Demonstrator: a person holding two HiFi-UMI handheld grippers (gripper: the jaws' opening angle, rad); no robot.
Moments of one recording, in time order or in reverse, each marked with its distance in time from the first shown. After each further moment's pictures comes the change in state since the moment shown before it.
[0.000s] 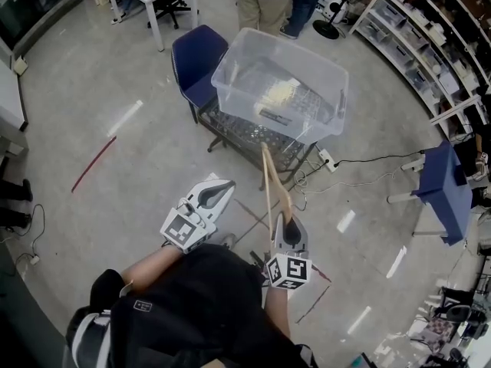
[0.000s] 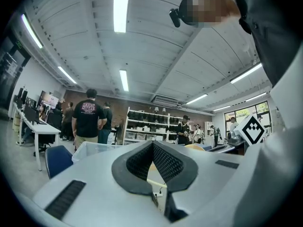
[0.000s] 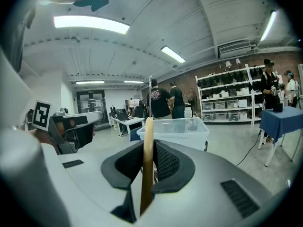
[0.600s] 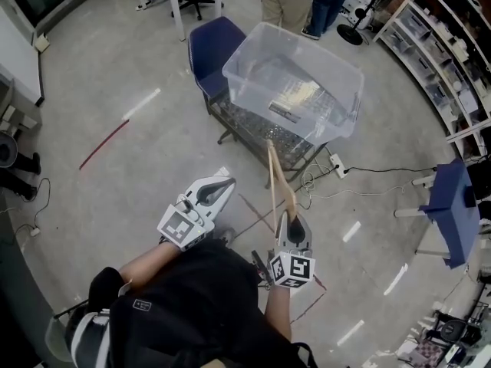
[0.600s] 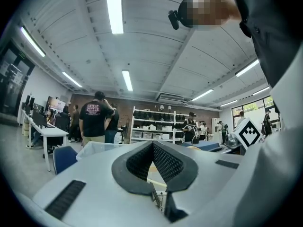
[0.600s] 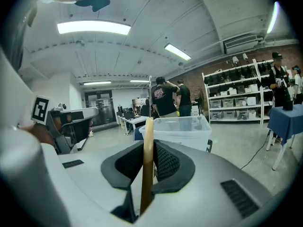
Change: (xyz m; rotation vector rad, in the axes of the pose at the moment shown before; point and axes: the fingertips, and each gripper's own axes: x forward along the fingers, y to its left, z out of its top) left arm 0.011 -0.032 -0.010 0.031 0.004 0.079; right arm -0.002 -0.045 -0.018 -0.017 0.013 0.100
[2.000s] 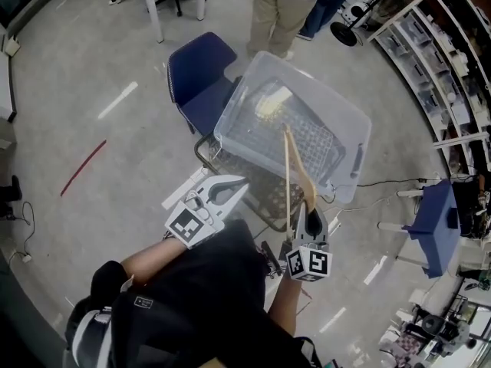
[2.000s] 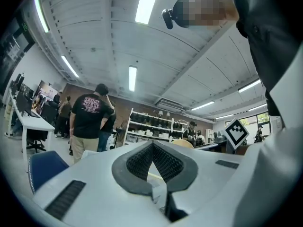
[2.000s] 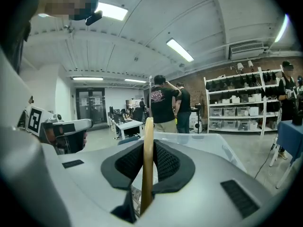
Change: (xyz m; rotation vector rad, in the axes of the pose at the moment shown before) left arm 0.185 0.287 0.029 -0.113 -0.107 -0.130; right arm 0.328 -0.030 0.140 -0.043 -0.021 -0.084
